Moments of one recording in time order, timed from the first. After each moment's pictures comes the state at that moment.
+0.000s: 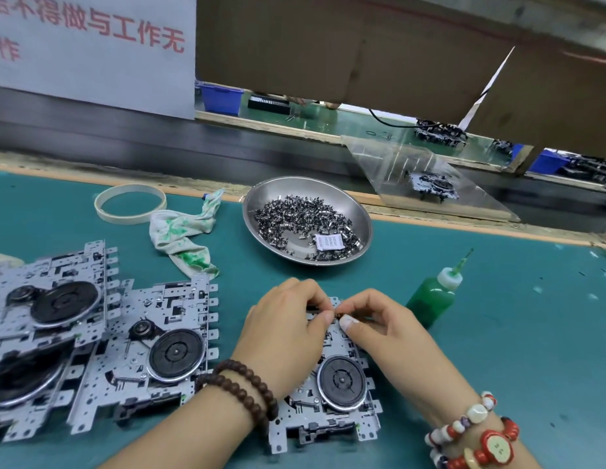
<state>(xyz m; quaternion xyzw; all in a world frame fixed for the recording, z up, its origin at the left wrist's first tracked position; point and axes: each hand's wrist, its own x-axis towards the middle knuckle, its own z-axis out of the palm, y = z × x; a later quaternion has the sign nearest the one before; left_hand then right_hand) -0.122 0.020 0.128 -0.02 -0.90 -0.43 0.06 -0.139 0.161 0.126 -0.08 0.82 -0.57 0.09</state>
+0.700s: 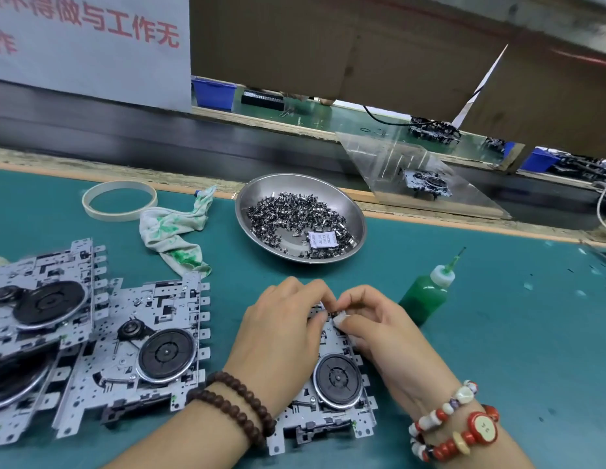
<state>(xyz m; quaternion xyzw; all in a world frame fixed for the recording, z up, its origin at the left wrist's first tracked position) -0.117 0.021 0.122 -0.06 -0.92 -0.38 0.10 -0.141 0.156 0.125 0.00 0.75 -0.65 0.12</state>
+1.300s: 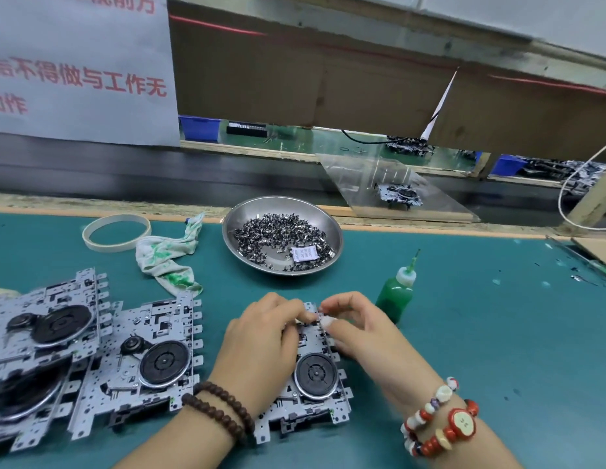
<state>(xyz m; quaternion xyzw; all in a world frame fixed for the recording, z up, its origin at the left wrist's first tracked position) -0.109 0.022 0.122 -0.07 -0.91 -0.39 0.12 -0.126 0.165 0.133 -0.02 0.79 -0.61 0.11</state>
